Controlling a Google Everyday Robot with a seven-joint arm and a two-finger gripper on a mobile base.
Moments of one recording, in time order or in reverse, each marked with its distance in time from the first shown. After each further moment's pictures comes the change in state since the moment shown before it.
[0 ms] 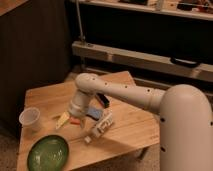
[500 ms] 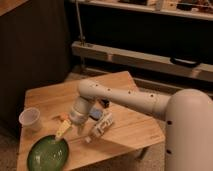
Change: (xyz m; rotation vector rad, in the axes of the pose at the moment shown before) arm -0.001 -0.020 0.030 -0.034 -0.022 -0.127
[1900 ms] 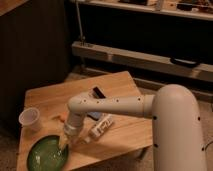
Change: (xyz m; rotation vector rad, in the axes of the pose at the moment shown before) arm 0.011 0.035 0.071 -0.116 0.007 -0.021
